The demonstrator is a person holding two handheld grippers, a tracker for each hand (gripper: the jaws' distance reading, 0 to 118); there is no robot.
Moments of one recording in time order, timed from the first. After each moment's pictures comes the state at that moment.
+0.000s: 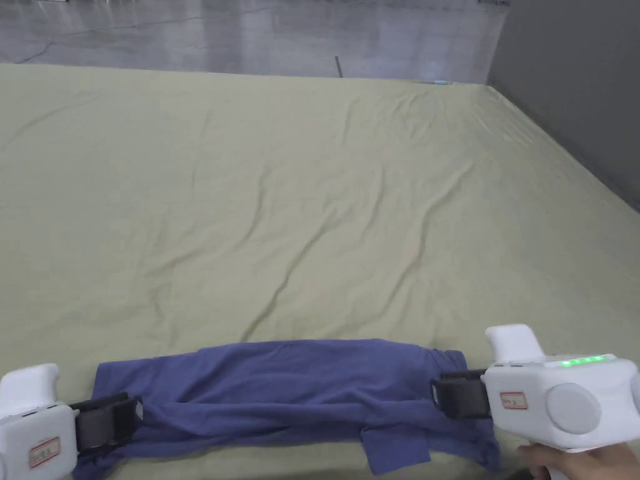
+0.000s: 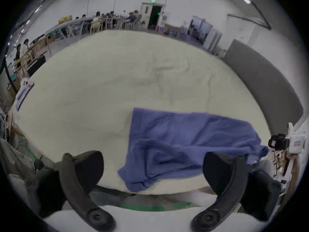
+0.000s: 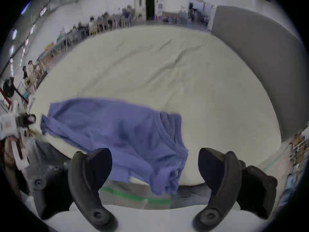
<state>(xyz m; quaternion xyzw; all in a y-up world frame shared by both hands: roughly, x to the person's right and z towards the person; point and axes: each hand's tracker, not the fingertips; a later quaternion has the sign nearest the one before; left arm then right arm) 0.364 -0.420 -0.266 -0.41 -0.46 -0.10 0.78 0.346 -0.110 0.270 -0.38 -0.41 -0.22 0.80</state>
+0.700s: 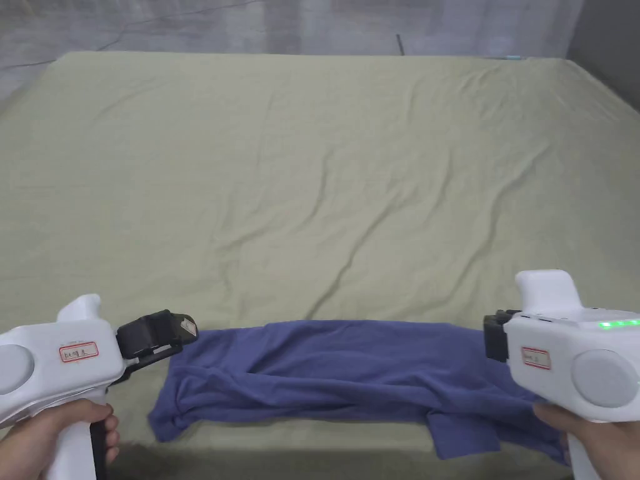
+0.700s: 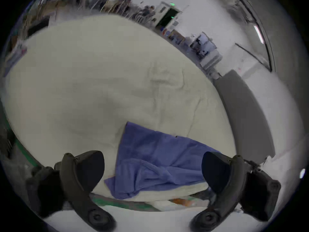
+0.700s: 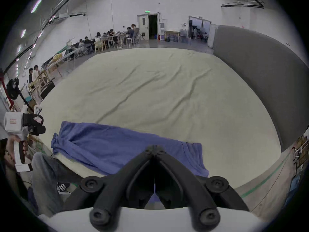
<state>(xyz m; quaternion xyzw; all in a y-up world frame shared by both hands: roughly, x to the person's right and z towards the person) 0.391 -0.410 -0.257 -0.52 -0.46 0.08 0.72 0.330 -0.089 0.207 -0.35 -0.41 -0.18 0.83</state>
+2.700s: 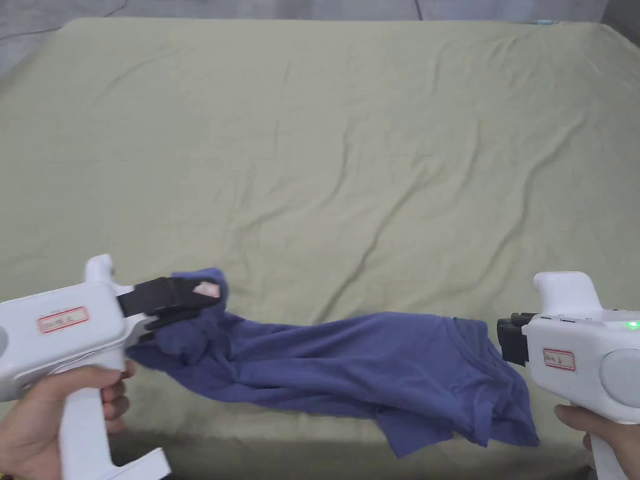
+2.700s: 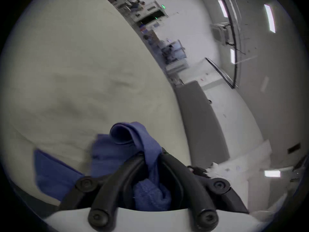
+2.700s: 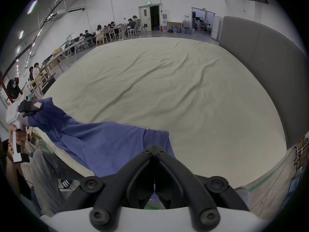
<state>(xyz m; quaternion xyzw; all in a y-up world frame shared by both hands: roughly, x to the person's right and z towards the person) 0.487 -0.245 -0.153 -0.52 -0.60 0.22 0.57 0.329 -0.118 0.180 -0.38 -0.38 -0.20 0.82</state>
